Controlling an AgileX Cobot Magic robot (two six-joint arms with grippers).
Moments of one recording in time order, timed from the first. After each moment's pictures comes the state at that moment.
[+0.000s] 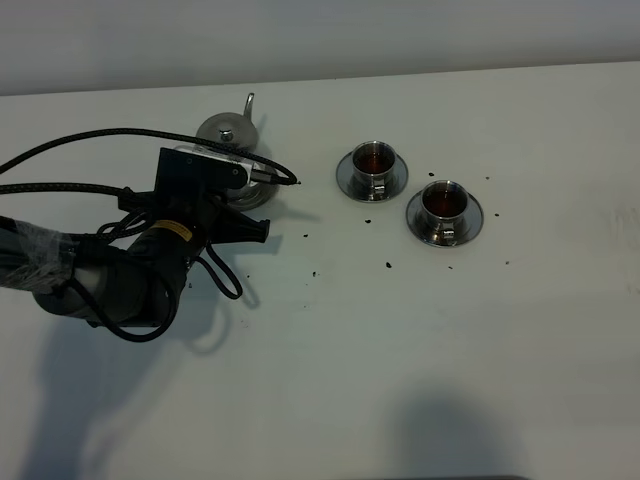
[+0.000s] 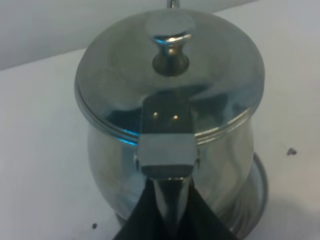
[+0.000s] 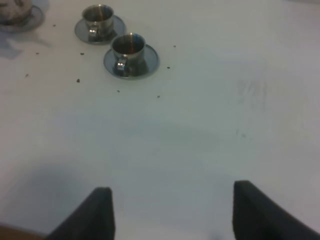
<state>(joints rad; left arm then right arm) -0.41 2.07 -0.79 -0.29 -0.88 0.26 0.10 -0.01 -0.49 0.19 1.07 -0.17</state>
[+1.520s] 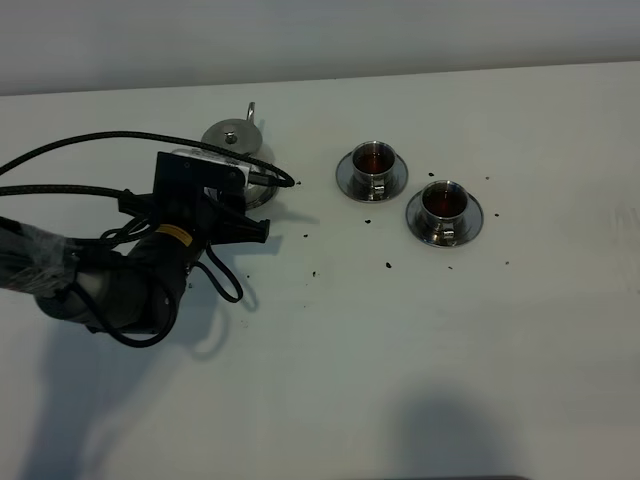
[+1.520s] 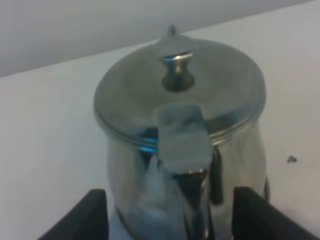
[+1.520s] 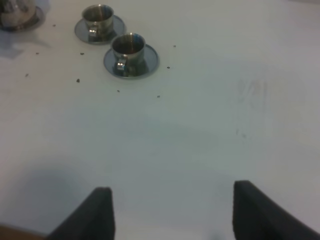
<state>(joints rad) -0.41 2.06 -0.76 -0.28 -0.94 0.23 0.10 -0.01 -0.49 0.19 1.07 -0.17</state>
